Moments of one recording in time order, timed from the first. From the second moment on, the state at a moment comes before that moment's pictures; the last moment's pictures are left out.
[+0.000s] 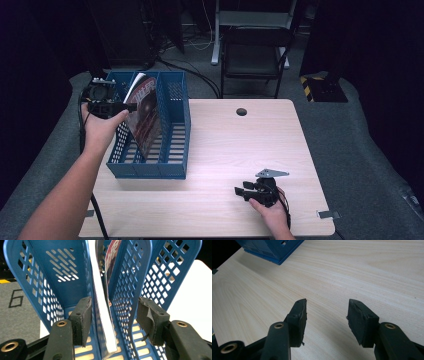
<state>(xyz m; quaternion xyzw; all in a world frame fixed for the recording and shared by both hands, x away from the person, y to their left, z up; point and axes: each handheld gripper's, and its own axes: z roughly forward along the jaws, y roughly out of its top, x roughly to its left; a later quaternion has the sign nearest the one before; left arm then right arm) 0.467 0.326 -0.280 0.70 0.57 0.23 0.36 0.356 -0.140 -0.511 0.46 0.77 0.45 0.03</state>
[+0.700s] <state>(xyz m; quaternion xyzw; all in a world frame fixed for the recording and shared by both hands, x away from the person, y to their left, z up) 0.400 0.323 -0.239 0.74 0.49 0.22 0.40 0.356 -0.134 -0.508 0.45 0.77 0.45 0.04</state>
